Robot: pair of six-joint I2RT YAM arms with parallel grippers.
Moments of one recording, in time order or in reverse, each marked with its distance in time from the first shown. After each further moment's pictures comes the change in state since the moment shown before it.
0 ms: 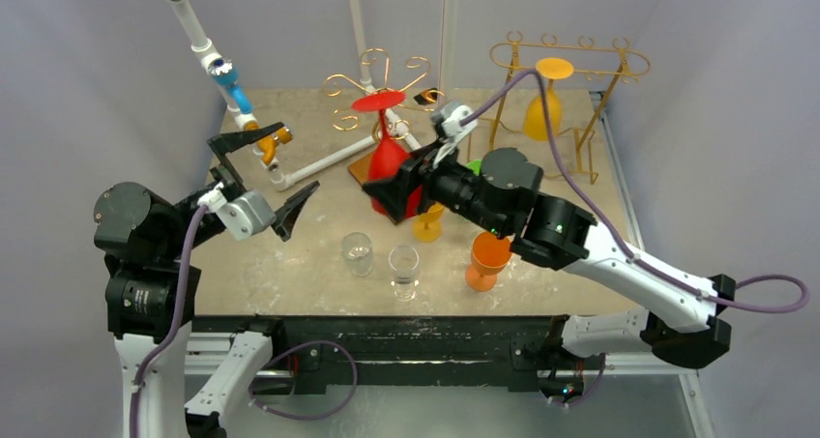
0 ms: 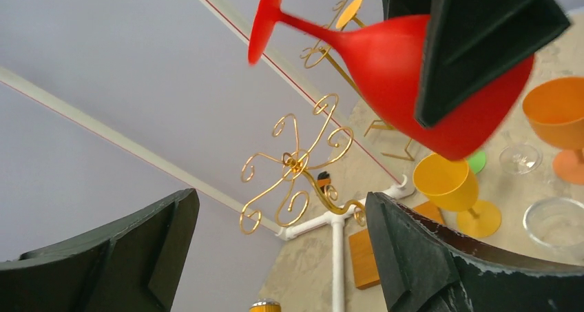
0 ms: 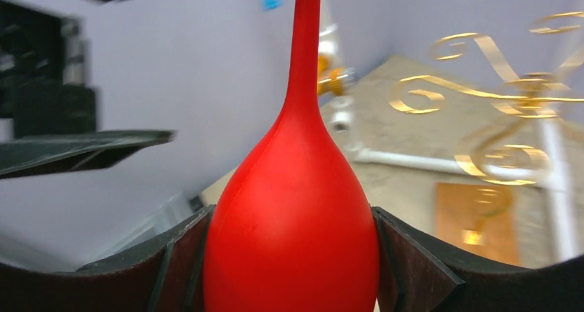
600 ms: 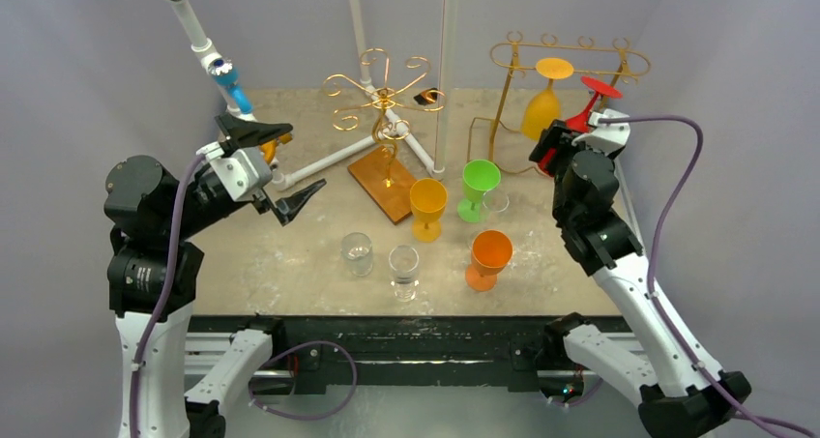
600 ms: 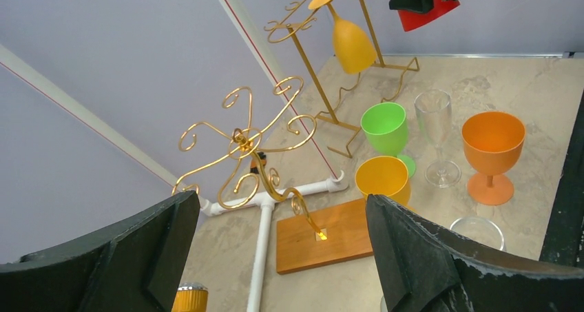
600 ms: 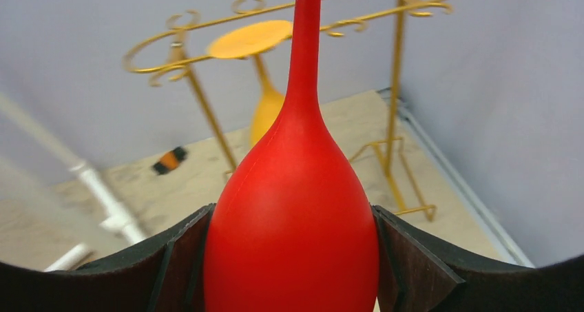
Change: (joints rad) left arm 0.000 0.100 0.076 -0.095 -0.029 -0.252; right arm -0.723 -0.366 -0.479 0.112 0.494 -0.085
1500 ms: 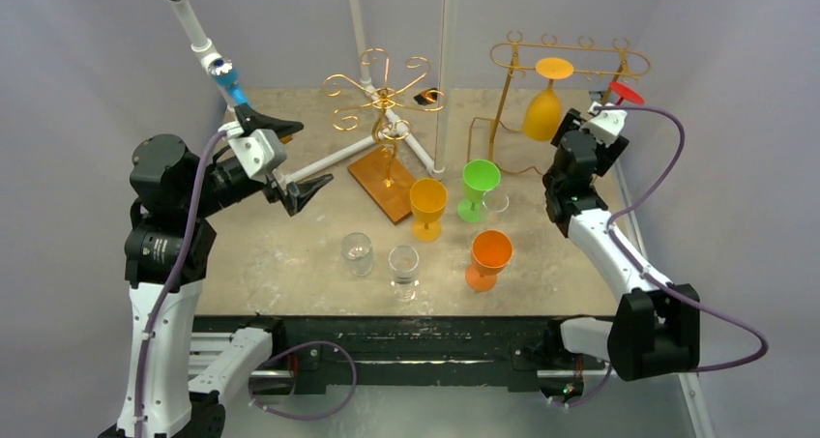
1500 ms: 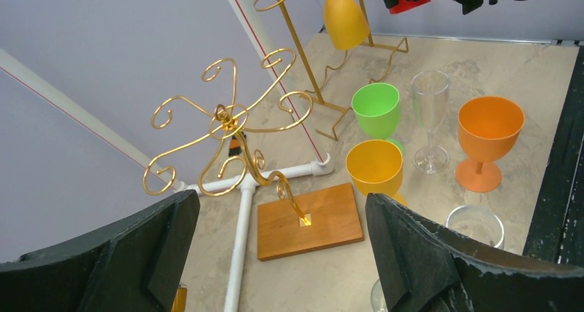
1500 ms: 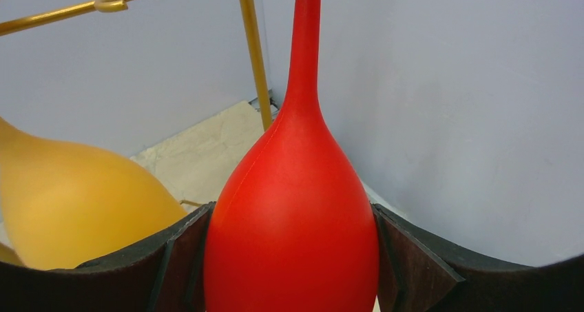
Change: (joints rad) left arm 0.000 0.057 -0.050 0.008 0.013 -0.004; right arm -0.288 0.344 -0.168 0.478 0.180 -0.085
